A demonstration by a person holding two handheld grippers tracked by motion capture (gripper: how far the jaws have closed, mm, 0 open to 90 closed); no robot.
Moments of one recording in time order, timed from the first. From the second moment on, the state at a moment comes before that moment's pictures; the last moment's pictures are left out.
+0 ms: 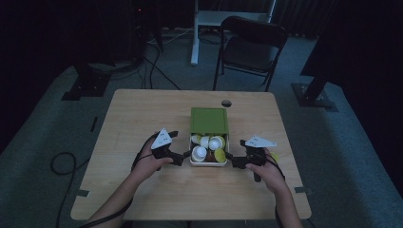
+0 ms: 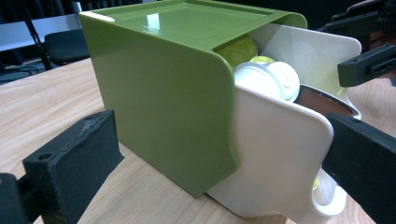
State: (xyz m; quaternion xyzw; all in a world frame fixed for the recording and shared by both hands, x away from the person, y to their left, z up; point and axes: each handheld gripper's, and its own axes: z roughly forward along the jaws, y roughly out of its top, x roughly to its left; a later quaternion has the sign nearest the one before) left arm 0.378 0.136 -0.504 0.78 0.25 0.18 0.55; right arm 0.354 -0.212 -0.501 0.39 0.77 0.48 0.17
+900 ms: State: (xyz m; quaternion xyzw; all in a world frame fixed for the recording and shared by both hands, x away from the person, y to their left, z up) left arm 0.395 0.136 -0.504 0.77 0.26 0.18 0.55; right arm 0.373 -0.210 -0.498 0.39 0.77 0.47 0.18
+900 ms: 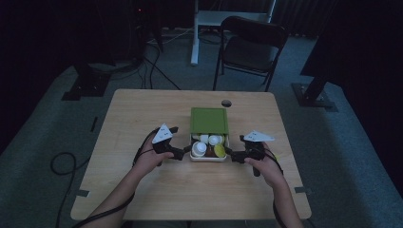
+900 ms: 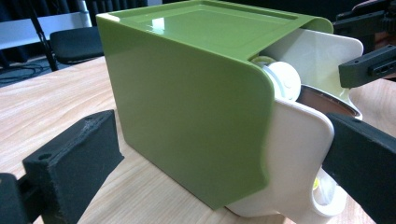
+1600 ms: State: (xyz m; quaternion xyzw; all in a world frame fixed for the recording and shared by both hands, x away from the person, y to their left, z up) left arm 0.407 0.134 -0.502 0.78 0.27 0.19 0.54; right arm 0.385 -0.208 -0.498 0.40 0.77 0.46 0.19
